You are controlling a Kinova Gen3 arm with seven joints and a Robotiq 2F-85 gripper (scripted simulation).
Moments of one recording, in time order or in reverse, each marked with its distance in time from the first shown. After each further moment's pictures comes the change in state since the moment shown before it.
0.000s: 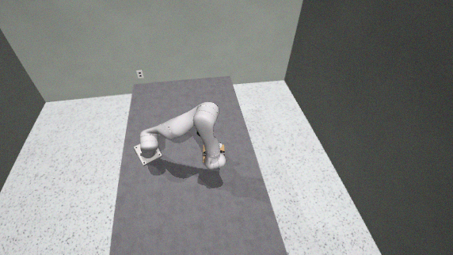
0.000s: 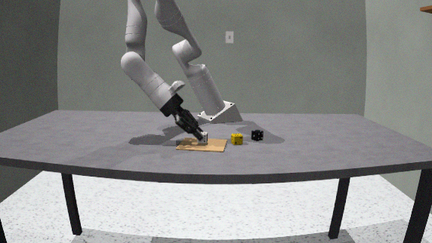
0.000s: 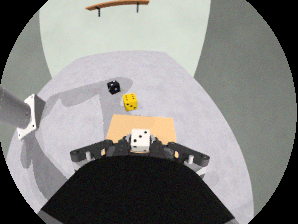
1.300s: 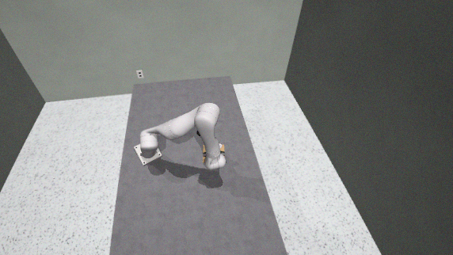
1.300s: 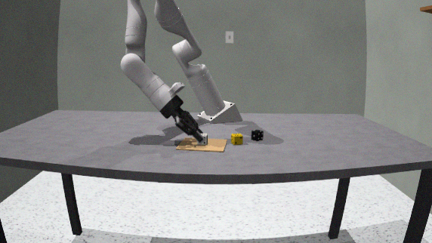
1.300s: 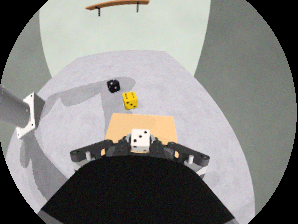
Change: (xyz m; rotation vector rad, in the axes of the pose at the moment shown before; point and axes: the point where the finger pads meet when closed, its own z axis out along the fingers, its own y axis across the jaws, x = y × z) arm -0.003 0.000 0.003 0.000 0.000 0.000
